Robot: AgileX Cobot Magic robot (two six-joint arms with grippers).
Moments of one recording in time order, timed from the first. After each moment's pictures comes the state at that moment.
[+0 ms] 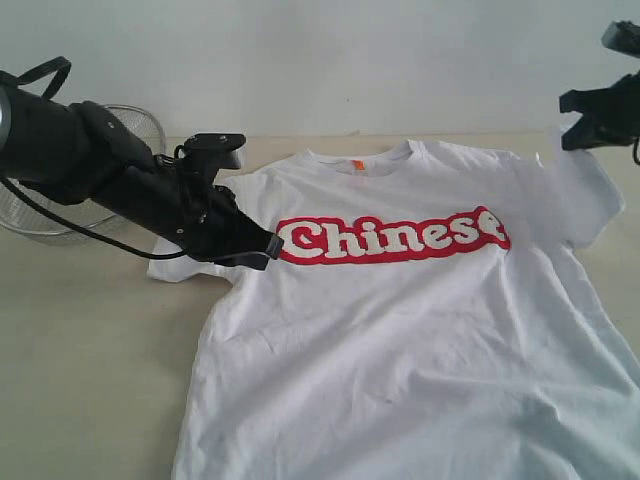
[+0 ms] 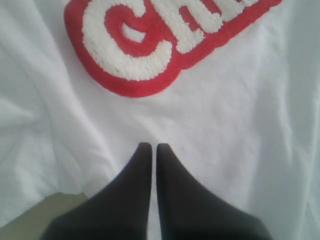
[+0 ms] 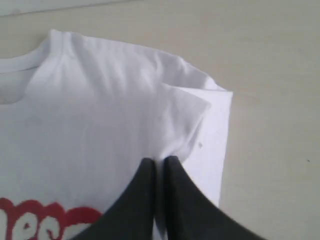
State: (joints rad) left arm -0.36 1.99 -1.16 -0.89 0.46 0.88; right arm -0.38 2.21 -1.76 0.72 0.80 -0.71
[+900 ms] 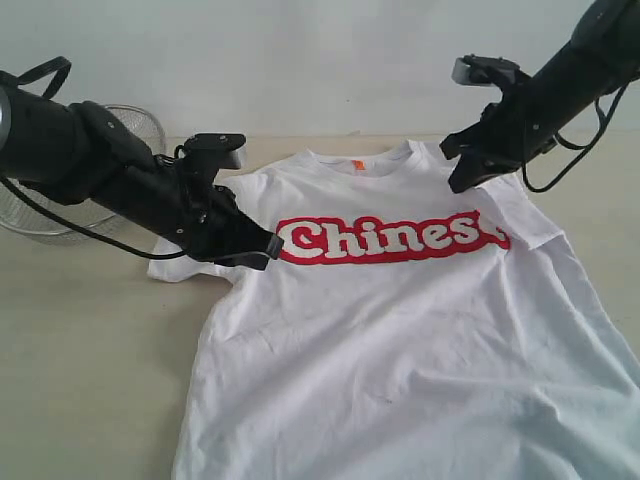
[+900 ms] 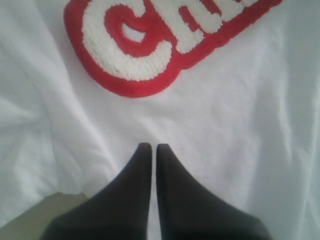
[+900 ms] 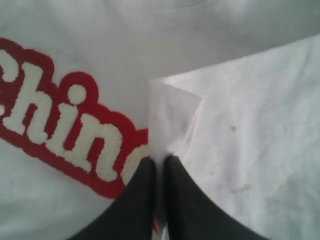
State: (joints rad) left arm -0.36 1.99 -1.16 -0.89 0.46 0.88; right arm -0.09 2.21 -1.76 0.55 0.96 -0.68
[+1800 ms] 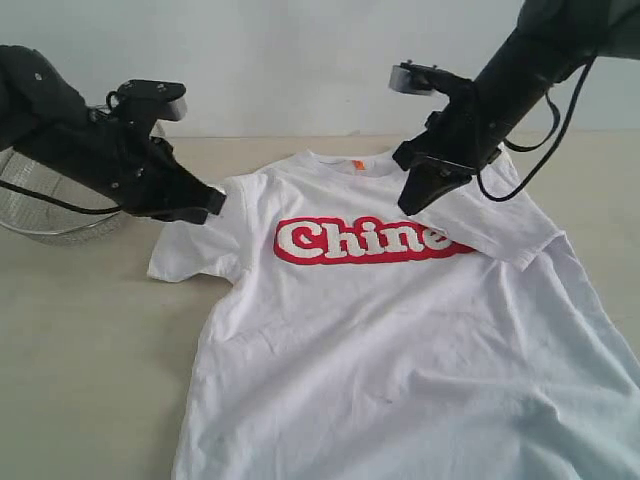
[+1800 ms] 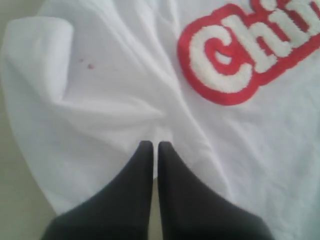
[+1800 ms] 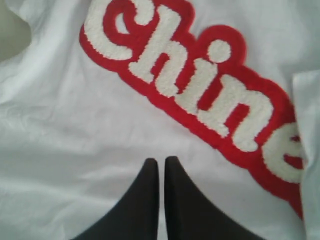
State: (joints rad) left arm -0.24 1.87 -1.17 -0.59 0.46 0.67; right arm 0.05 2.16 -1.76 0.56 1.18 -0.68
